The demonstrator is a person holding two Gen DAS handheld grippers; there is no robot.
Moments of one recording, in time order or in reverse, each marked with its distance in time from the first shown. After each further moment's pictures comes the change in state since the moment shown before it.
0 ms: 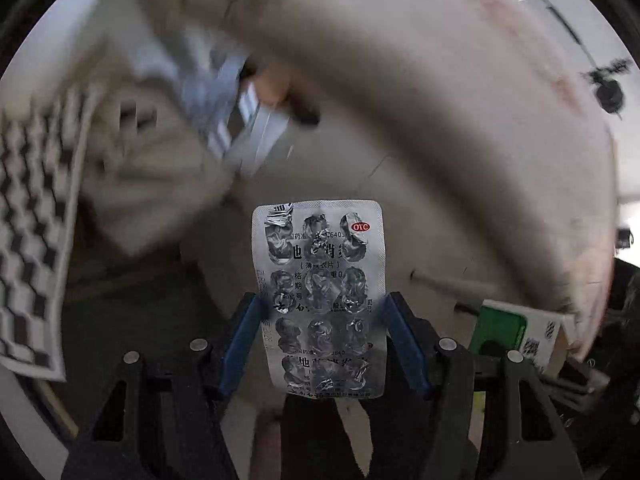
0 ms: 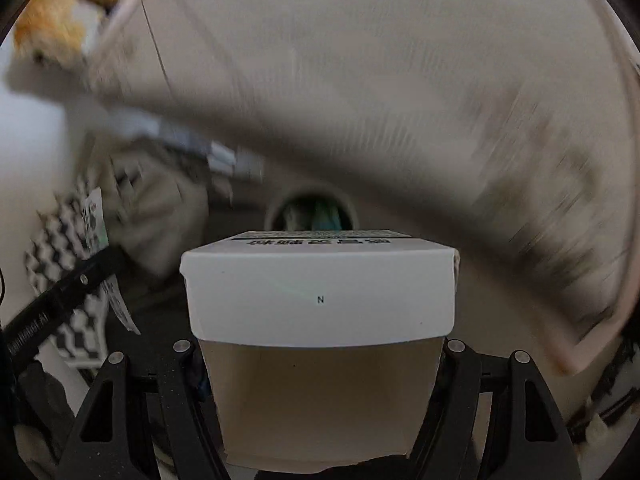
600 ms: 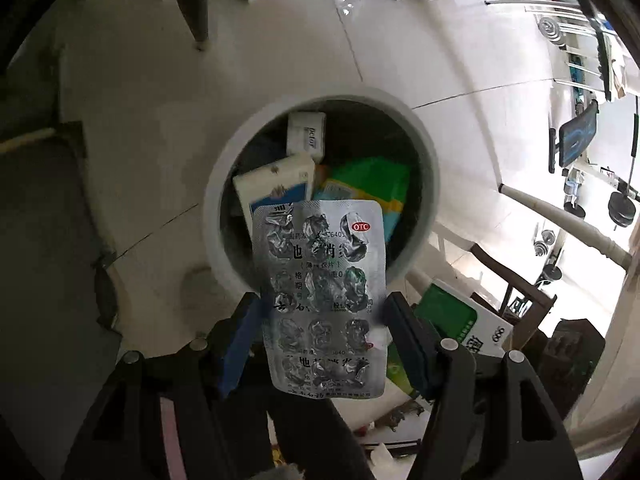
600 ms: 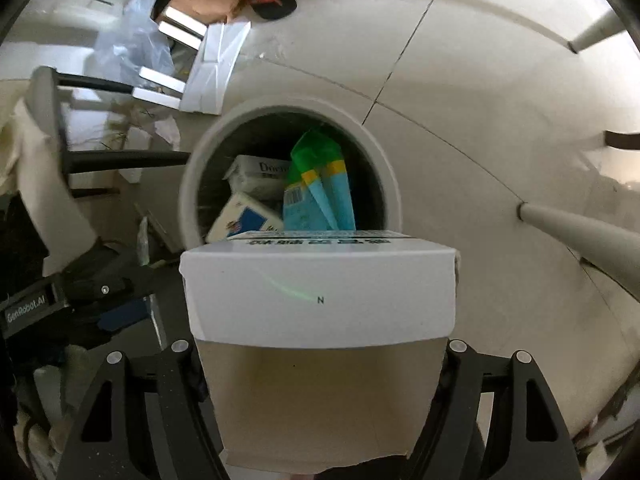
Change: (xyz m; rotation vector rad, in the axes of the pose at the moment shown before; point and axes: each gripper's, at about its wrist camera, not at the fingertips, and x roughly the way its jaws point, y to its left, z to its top) left arm 0.397 0.120 0.029 -0.399 0.363 -0.351; right arm 0.373 -0.017 0.078 -0.059 0.132 0.017
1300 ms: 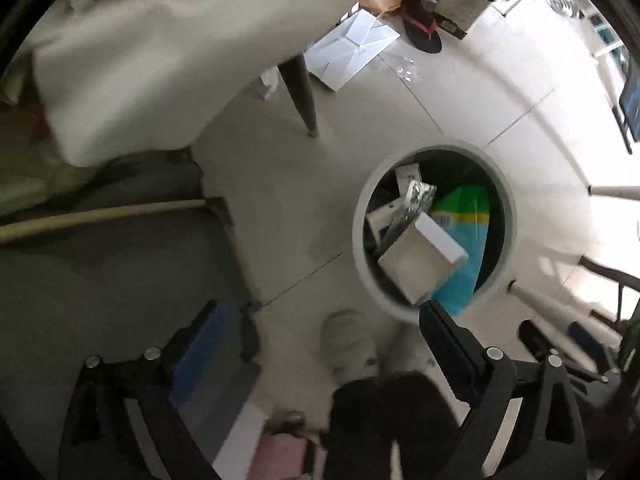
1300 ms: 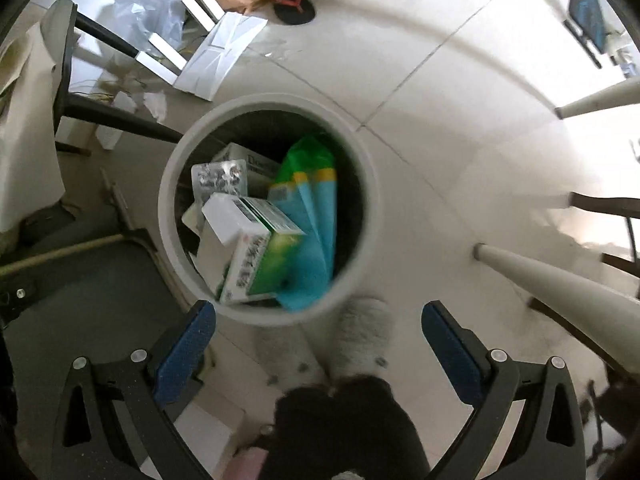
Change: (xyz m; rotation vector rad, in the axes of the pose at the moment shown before) left arm -0.099 -0.019 -0.098 0.155 -0.303 0.516; right arm -0.049 0.032 -0.039 -0.164 -0.088 -0.239
